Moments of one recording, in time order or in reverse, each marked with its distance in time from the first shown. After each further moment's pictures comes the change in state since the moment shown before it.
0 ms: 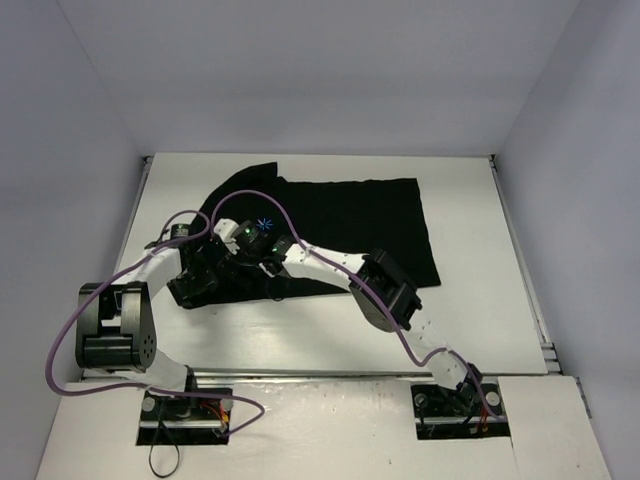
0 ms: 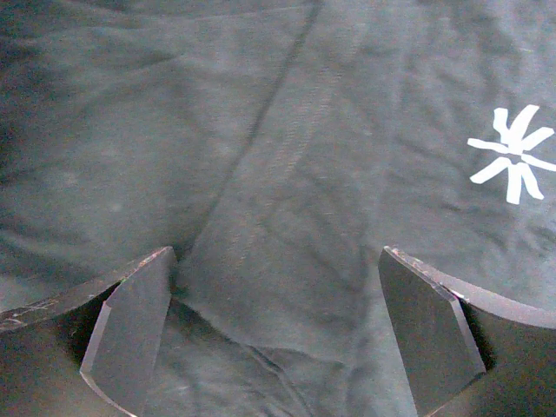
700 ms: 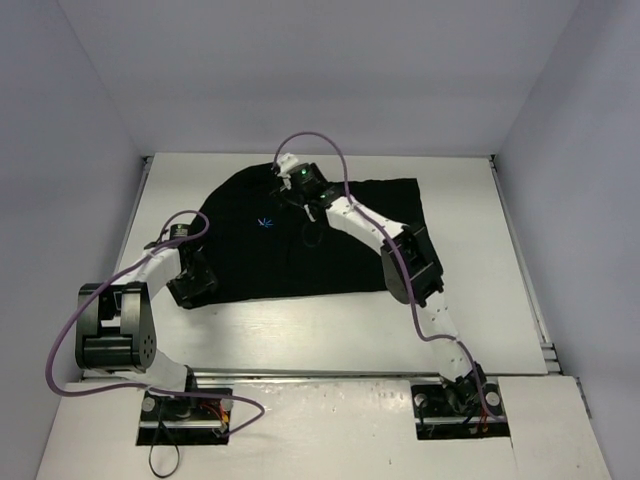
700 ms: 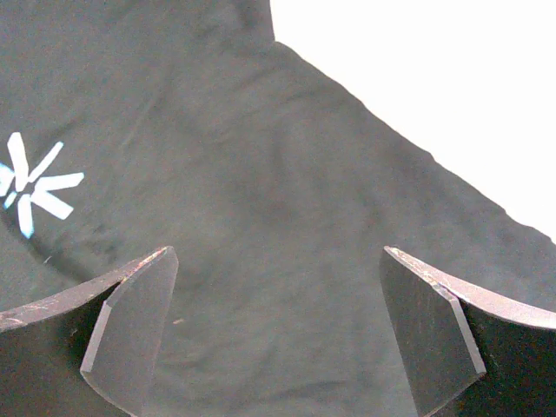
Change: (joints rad) left arm 0.006 -0.002 -0.001 0.002 0.007 0.000; right arm -0.308 -0.011 0.097 -0.003 0.147 0.005
